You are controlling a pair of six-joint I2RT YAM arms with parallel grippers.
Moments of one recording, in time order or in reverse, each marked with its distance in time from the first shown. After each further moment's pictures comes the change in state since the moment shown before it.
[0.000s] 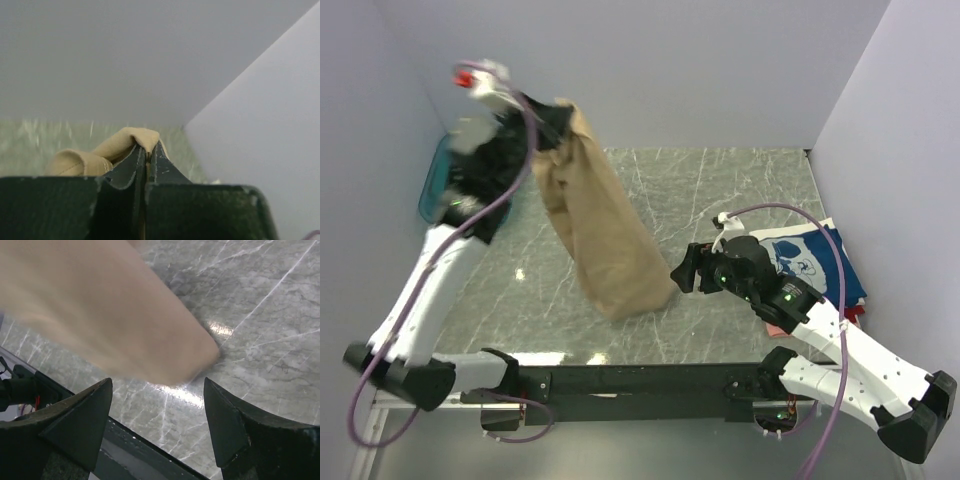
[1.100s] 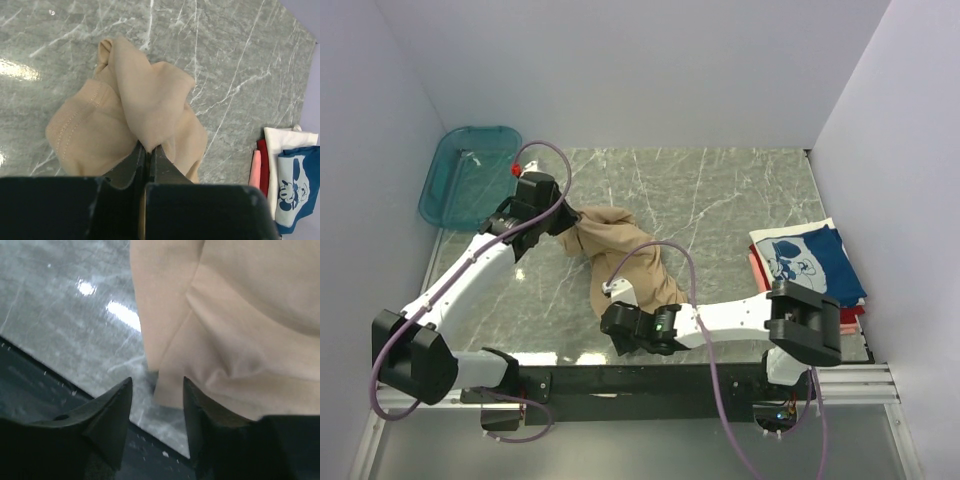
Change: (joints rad) left arm -0.021 0.056 -0.507 -0.283 -0.094 -0.257; right arm 0.597 0.760 0.104 0.209 0.267 0.161
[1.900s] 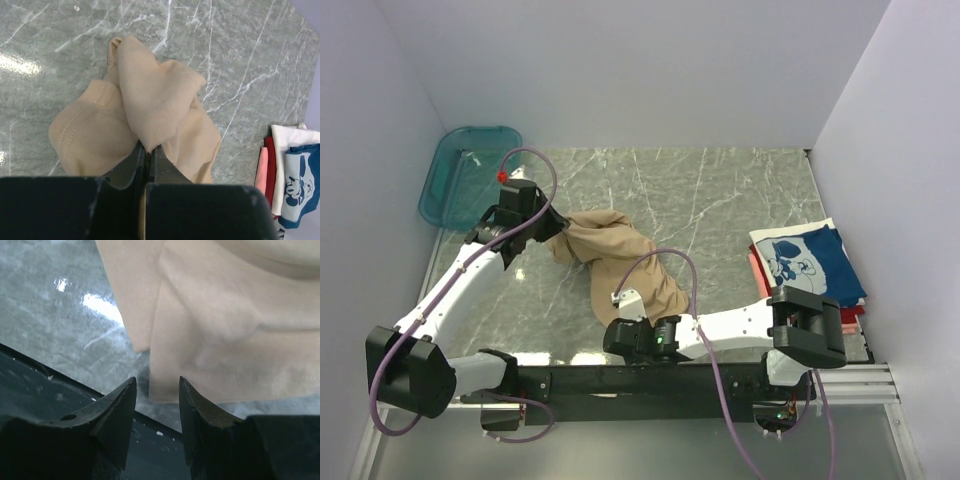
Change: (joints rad) left arm 0.099 -0.081 -0.089 0.000 0.087 0.047; right arm 0.077 0.027 0.002 -0.113 0.091 0.151
